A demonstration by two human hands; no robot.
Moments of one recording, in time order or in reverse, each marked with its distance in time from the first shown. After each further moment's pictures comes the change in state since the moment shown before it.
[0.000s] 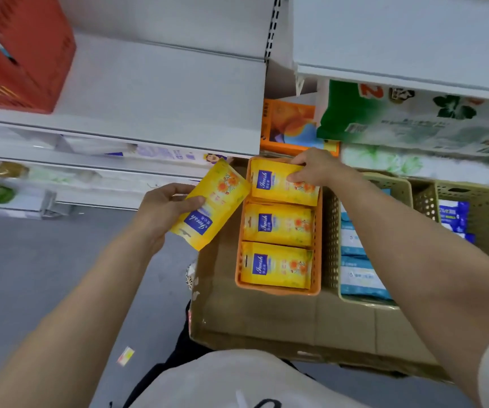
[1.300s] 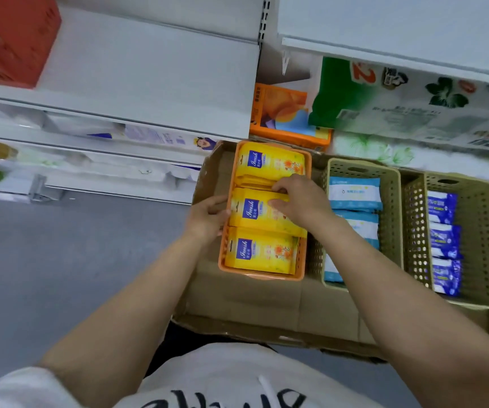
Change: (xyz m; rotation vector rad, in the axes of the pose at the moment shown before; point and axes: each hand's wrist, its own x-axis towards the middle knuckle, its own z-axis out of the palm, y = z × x) left_hand -0.001 -0.068 0.102 0.038 -0.032 -0.040; right_hand -0.072 0.015 0.072 -0.041 0.176 -0.109
